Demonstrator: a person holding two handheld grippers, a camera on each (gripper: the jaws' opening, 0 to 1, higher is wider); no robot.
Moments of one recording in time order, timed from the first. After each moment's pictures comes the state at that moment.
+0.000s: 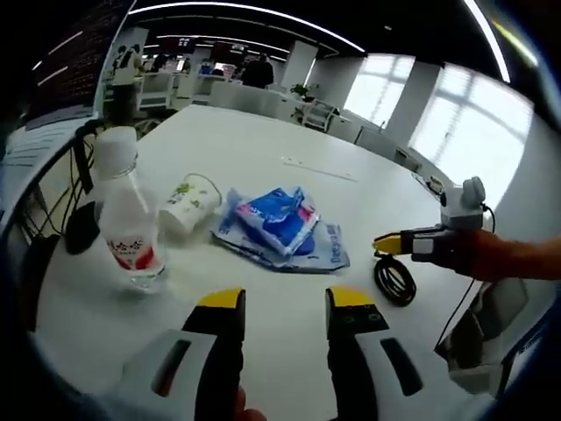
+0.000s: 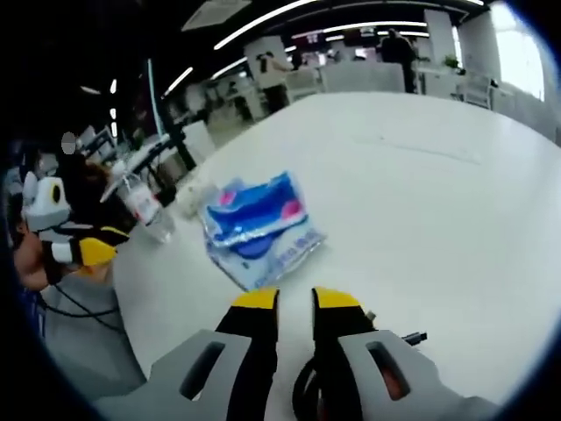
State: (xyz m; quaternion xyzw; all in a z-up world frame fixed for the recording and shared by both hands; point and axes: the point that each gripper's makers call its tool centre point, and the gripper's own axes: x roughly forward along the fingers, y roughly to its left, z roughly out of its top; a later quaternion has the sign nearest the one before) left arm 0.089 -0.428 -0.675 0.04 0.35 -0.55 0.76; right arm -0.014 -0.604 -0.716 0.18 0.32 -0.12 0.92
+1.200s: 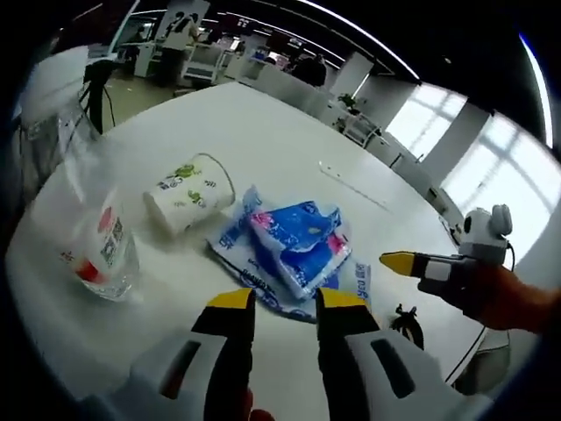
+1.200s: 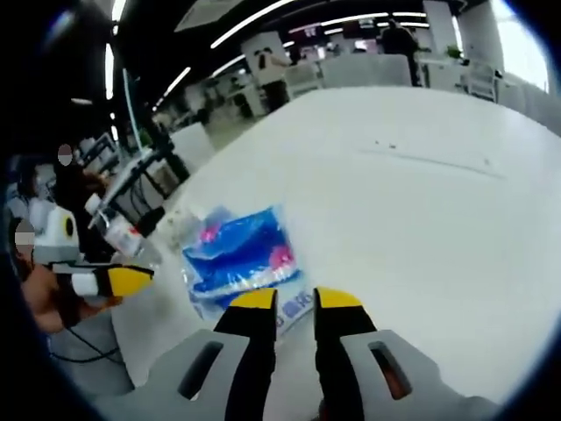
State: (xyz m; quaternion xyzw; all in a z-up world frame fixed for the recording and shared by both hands) left arm 0.125 -0.485 -0.713 -0.06 0.42 -0.46 0.78; right arm 0.050 -0.641 -0.722 0.21 0.33 -0.11 0.91
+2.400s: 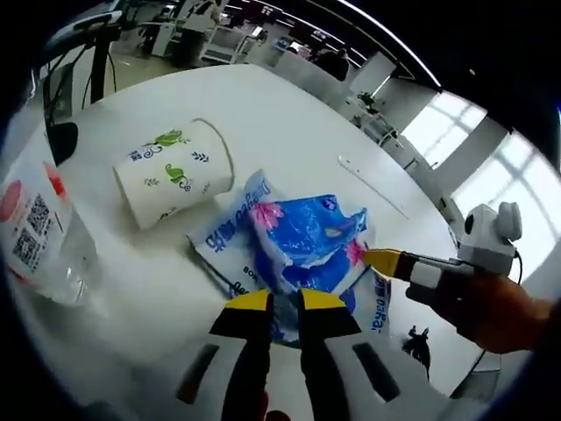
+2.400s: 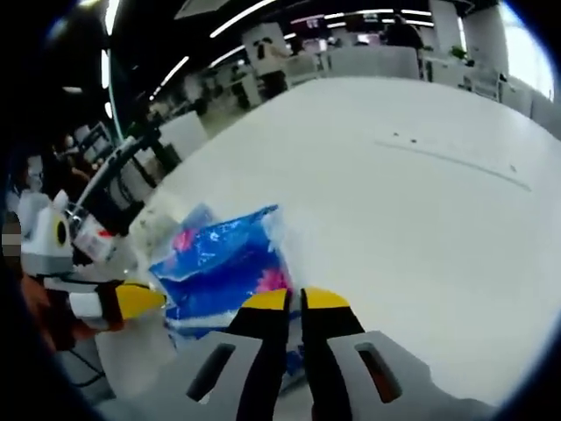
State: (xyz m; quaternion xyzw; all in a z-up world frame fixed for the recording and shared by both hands) left arm 0.137 -0.520 -0.751 -0.07 0.46 -0.43 0.78; right arm 0.098 -0.646 -0.756 0.19 0.35 -0.11 0.91
